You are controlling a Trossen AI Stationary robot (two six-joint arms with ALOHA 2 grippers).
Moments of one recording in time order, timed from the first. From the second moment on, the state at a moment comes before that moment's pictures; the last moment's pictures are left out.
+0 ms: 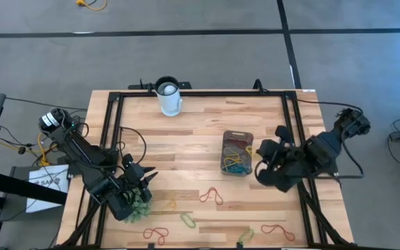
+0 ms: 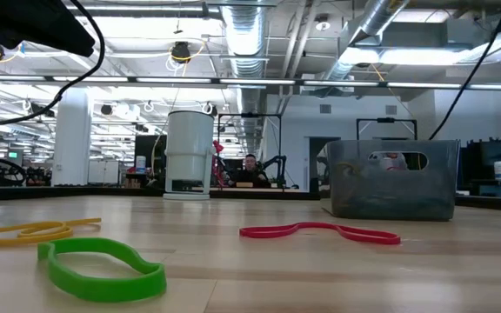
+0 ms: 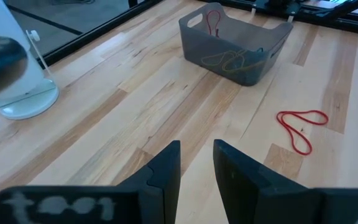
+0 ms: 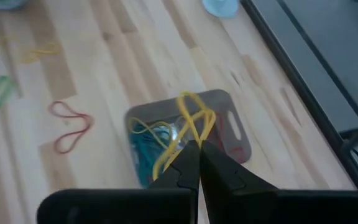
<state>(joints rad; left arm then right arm) -0.86 1.33 0.88 -0.86 -1.06 -1.29 0.63 1.41 1.64 -1.55 0.66 0.86</state>
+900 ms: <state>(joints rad) -0.86 1.33 0.88 -0.86 -1.06 -1.29 0.23 1.32 0.96 -0.90 0.31 0.59</state>
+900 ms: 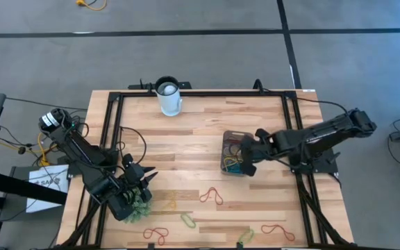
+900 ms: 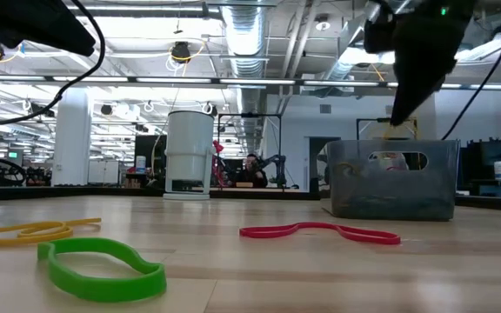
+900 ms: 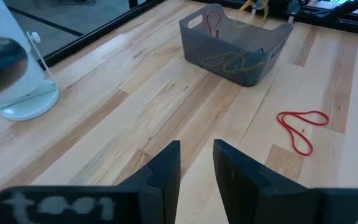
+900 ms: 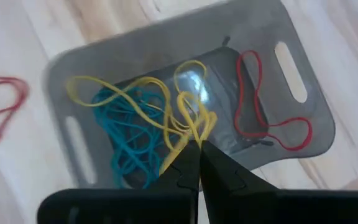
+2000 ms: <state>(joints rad) -0.86 1.33 0.88 -0.86 -1.09 -1.28 0.12 1.32 0.67 -0.62 0.26 0.62</state>
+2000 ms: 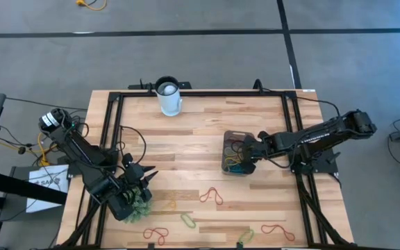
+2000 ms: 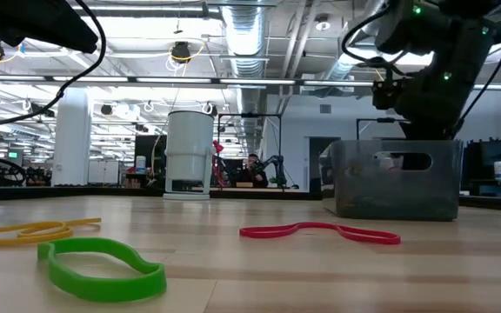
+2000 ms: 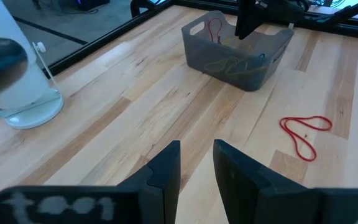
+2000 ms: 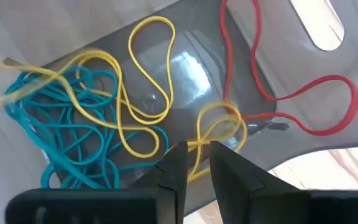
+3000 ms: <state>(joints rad) -0.86 1.33 0.88 -0.83 -0.99 -1.28 0.17 1.32 0.94 -0.59 0.11 0.62</state>
